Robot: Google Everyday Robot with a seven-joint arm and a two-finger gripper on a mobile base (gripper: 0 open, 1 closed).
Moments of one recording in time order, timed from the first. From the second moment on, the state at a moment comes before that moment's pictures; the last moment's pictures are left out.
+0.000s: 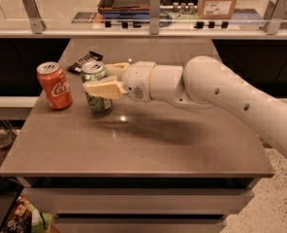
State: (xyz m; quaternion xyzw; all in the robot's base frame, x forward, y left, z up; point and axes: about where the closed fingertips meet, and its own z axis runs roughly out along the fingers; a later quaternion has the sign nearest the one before) arm 0.564 0.106 0.909 -0.43 0.62 0.37 0.54
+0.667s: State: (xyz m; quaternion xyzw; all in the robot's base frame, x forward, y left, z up) arm 0.561 0.123 0.898 -0.46 0.62 0.37 0.52
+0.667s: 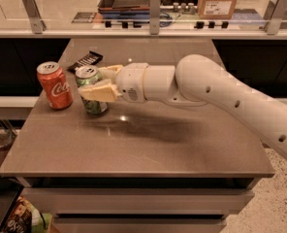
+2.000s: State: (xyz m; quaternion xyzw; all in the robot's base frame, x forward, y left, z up) arm 0.557 0.130 0.899 -0.46 0.61 0.37 0.52
